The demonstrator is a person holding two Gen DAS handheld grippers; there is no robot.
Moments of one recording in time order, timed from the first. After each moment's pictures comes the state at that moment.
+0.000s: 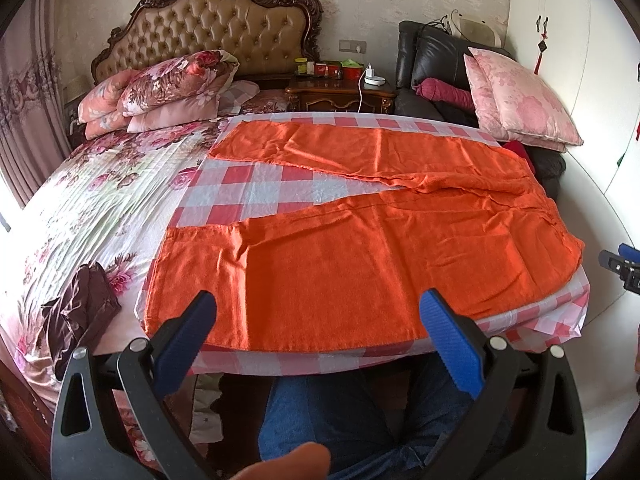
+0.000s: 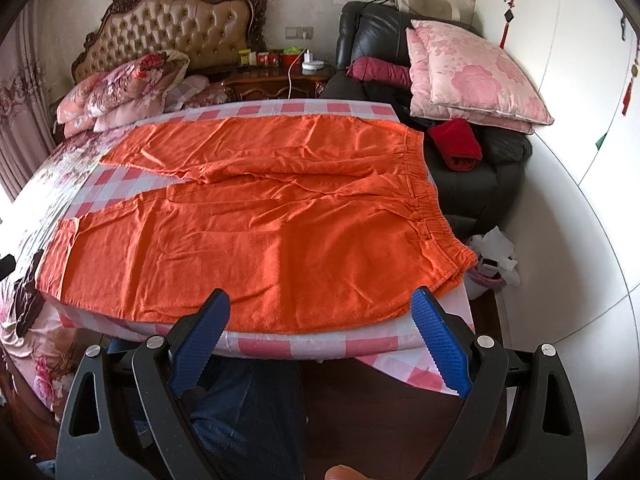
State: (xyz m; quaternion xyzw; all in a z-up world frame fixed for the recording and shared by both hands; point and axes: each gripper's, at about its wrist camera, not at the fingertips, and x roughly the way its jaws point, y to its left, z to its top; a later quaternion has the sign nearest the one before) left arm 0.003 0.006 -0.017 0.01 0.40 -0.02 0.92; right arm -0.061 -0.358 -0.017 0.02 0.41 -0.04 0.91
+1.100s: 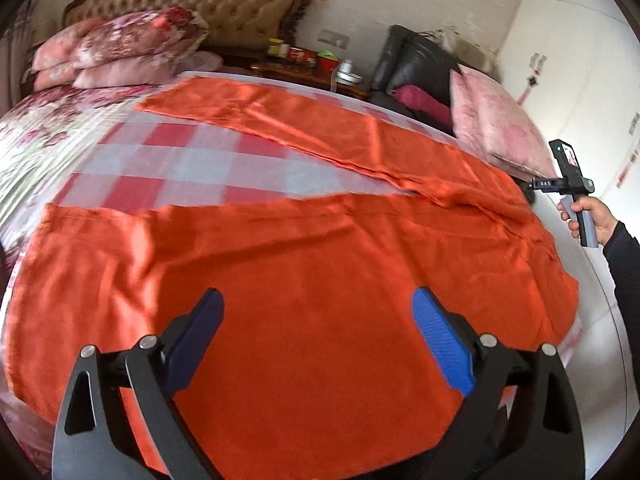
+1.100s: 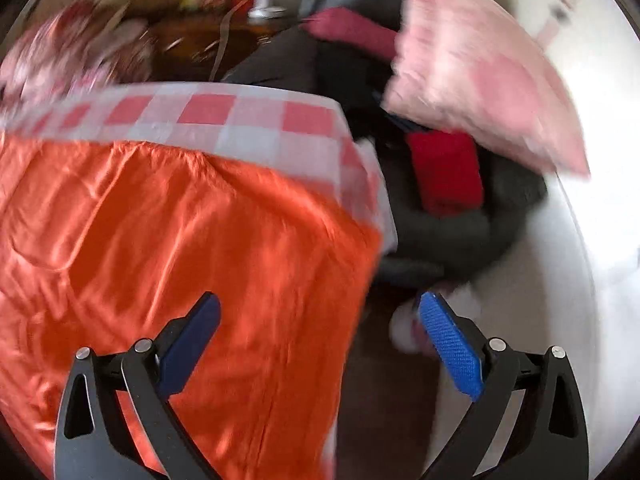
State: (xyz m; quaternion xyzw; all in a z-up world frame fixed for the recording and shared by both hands) left arm 0.134 0.049 -0.141 -0.10 0.40 -0.11 0.90; right arm 0.330 -0.531 -0.102 -0.11 0.51 -0.06 0.85
